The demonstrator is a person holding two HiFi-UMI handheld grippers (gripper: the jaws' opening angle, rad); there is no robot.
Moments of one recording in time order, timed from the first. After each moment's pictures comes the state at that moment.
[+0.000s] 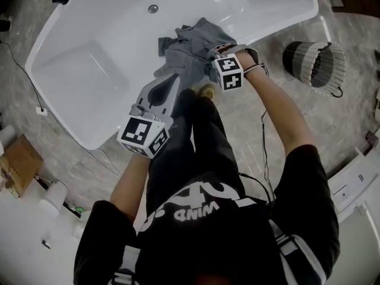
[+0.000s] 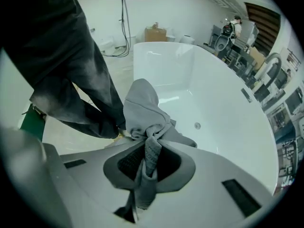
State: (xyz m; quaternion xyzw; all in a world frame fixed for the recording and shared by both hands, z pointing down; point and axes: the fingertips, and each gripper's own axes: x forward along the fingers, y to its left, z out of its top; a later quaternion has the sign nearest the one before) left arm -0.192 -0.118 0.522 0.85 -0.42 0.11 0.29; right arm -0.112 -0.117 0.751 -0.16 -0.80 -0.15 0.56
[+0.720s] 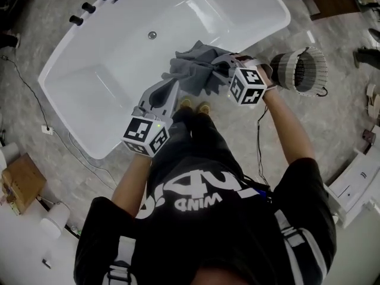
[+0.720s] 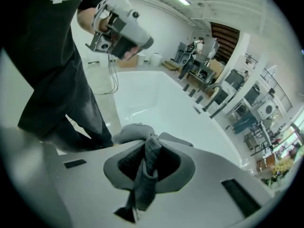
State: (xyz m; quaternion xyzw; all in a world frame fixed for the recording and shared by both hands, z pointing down) left arm -0.192 -0.103 0.415 0.87 -0.41 0.07 0.25; right arm -0.099 -0.129 0.530 0.02 -0.86 -0.14 0.49
